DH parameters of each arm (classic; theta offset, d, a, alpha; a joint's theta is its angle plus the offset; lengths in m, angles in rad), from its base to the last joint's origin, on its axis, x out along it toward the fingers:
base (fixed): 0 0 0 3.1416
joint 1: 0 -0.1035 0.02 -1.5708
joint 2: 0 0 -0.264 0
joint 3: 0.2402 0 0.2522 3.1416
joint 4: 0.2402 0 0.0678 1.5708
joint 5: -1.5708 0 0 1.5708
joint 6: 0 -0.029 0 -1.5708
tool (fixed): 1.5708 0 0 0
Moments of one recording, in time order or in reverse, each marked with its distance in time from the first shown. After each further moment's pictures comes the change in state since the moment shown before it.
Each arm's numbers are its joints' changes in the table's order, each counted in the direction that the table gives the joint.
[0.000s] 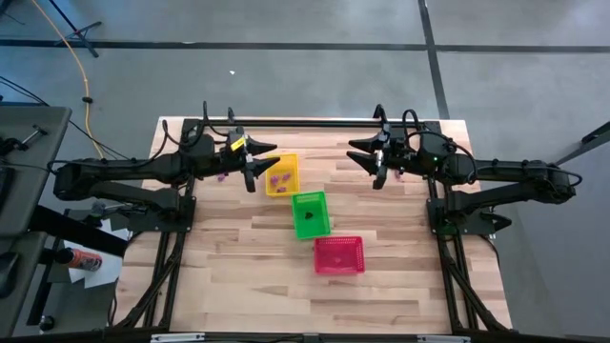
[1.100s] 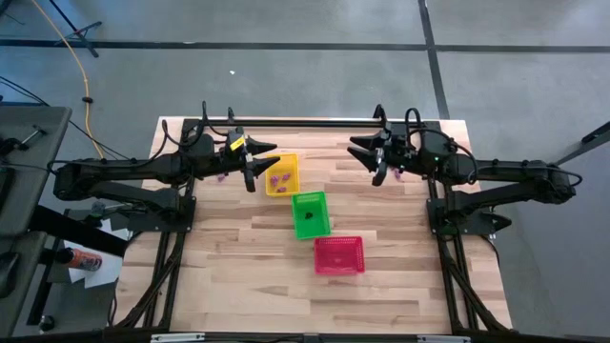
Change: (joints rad) left arm 0.000 0.000 0.000 -0.008 0.000 0.000; right arm 0.000 0.000 0.000 -0.018 -0.052 -0.027
